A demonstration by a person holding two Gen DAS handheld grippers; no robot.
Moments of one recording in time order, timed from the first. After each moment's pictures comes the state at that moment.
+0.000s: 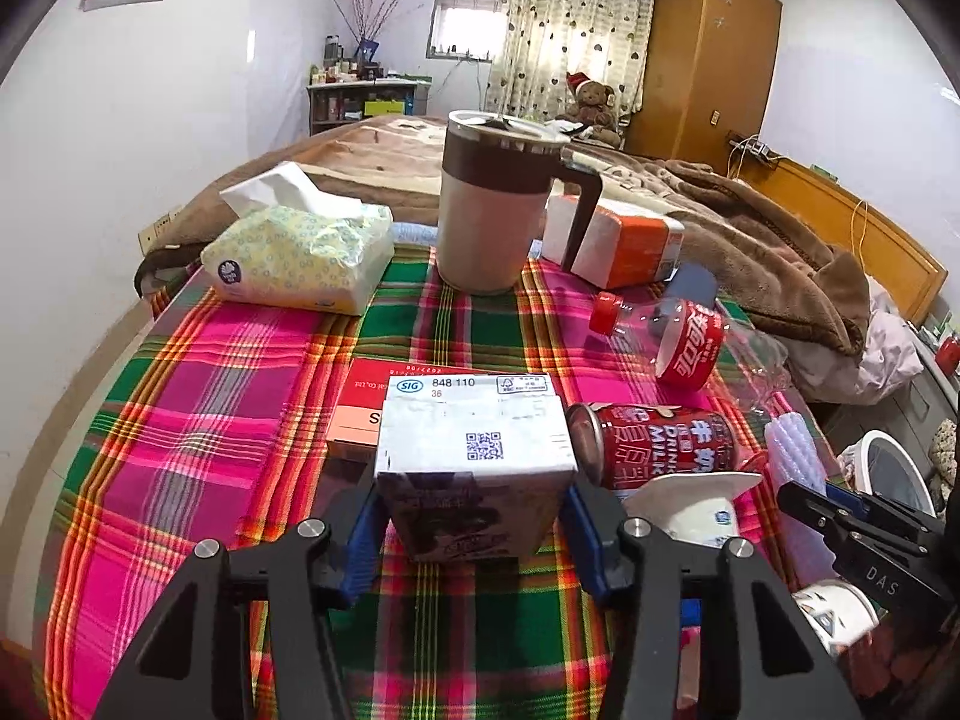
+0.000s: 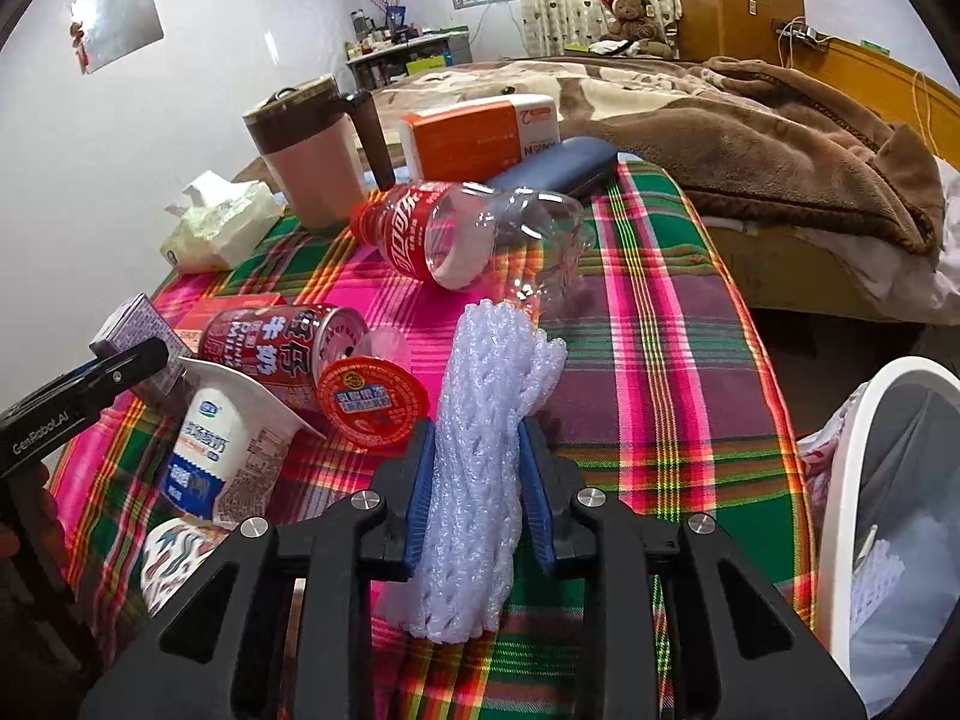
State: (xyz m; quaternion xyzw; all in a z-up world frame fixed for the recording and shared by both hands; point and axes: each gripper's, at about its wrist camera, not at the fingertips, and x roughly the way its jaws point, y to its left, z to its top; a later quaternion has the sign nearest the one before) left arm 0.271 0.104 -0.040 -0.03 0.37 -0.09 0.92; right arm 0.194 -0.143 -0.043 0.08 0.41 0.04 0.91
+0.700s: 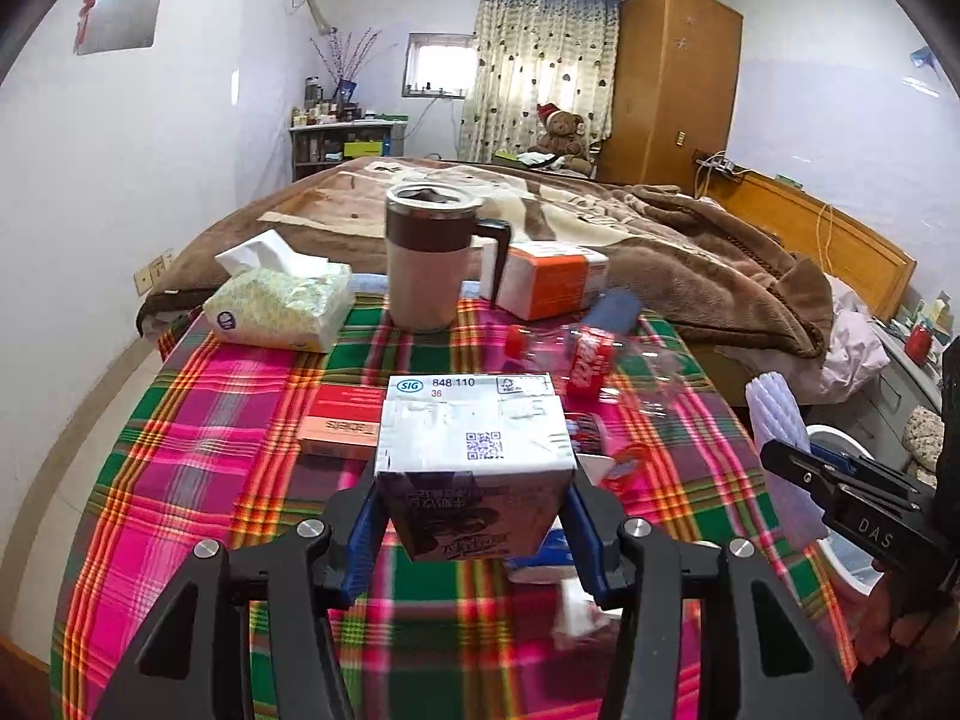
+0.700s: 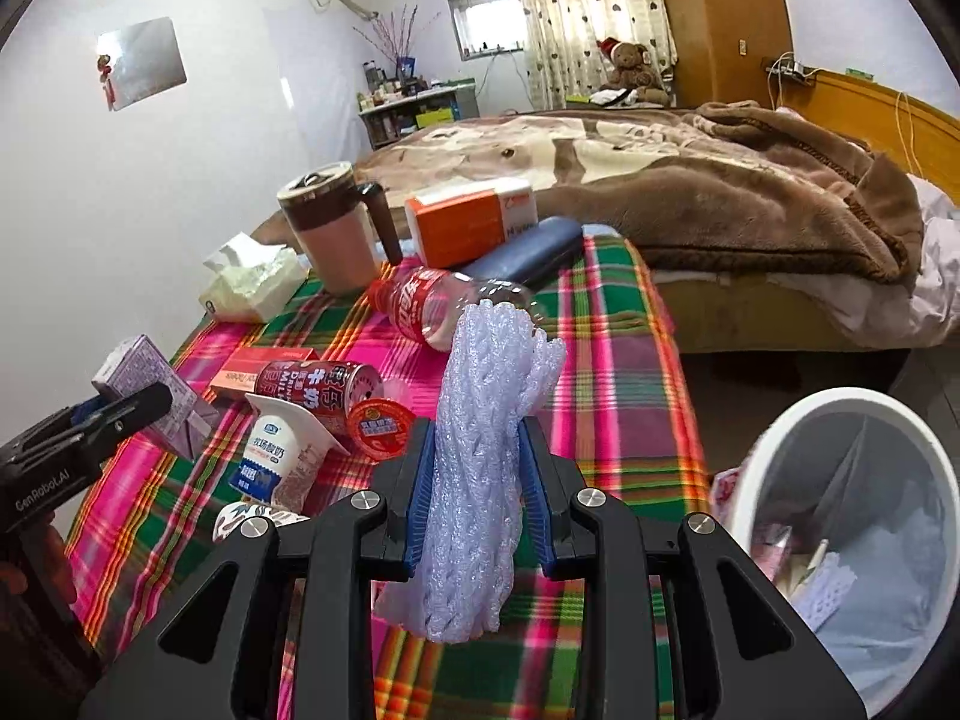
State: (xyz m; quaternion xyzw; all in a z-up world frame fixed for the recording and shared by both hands) left arm 0.205 0.067 0.009 -0.02 0.33 -0.12 0.94; right arm 0.151 -0.175 0.001 0.09 0.35 0.05 0.93
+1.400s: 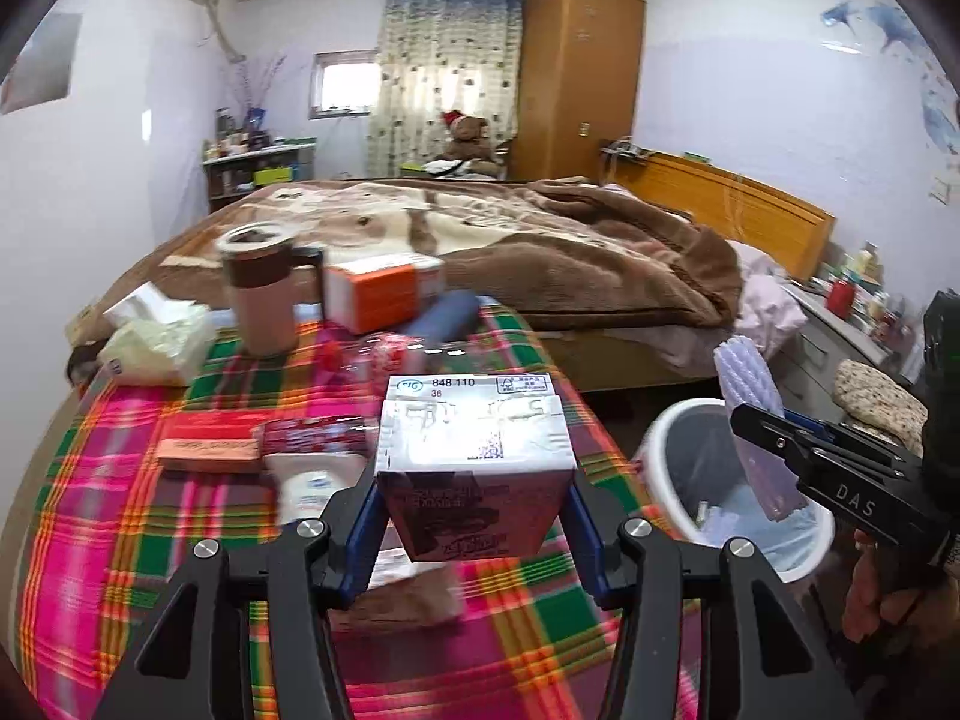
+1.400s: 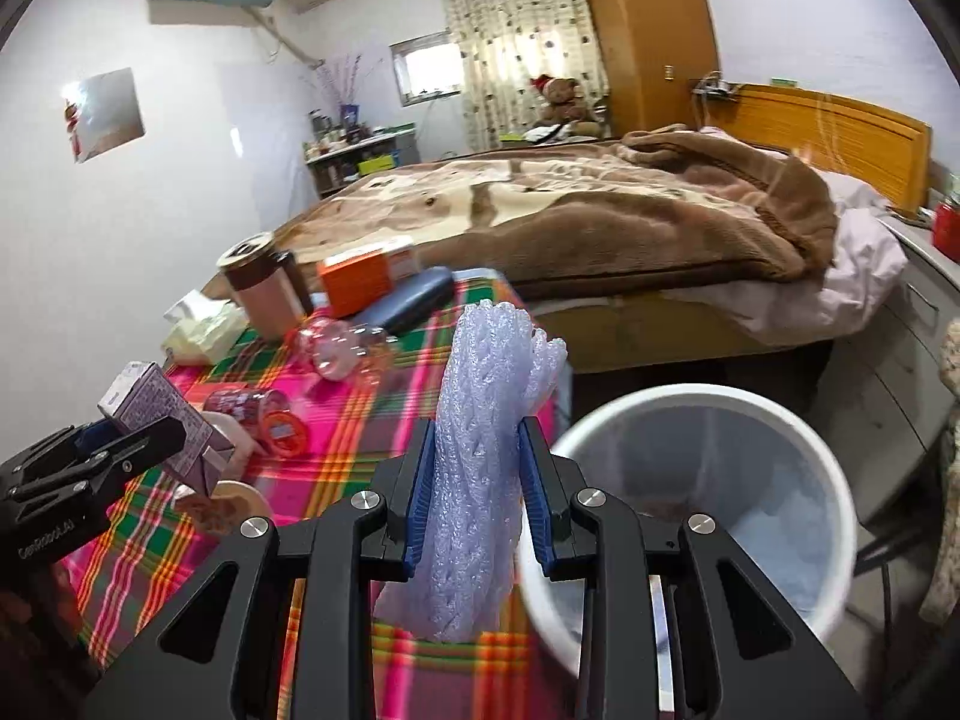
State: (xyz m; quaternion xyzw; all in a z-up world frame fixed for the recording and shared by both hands) left arm 0.155 -0.049 0.031 0.02 0.31 -0.21 0.93; right arm 0.096 -0.257 0.025 0.10 0.31 -0.02 0.94
